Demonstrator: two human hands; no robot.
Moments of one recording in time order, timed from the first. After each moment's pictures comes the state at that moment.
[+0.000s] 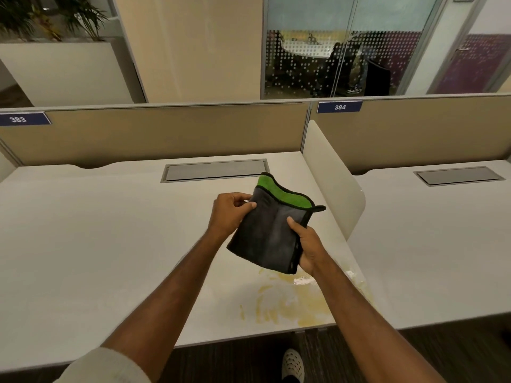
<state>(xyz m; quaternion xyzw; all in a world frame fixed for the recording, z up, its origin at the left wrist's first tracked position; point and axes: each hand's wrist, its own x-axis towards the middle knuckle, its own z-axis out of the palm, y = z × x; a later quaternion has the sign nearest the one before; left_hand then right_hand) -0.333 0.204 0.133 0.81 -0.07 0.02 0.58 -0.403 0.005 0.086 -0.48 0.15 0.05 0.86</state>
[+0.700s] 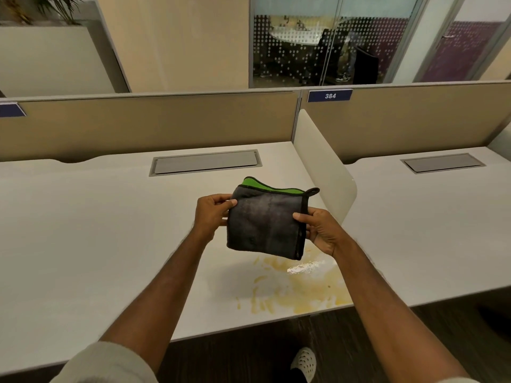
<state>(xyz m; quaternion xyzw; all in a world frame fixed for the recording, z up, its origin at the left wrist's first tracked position) -0.329 0.225 0.110 0.74 0.03 -0.05 0.67 -0.403 -0.050 0.105 -0.58 0.13 0.09 0.80</state>
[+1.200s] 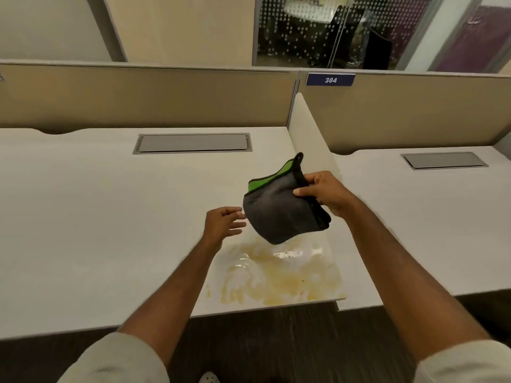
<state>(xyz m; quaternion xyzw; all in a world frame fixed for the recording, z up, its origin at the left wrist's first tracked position) -0.358 0.145 0.048 0.69 0.12 -0.13 0.70 -0.367 -0.123 0.174 -0.82 0.06 0.11 0.56</state>
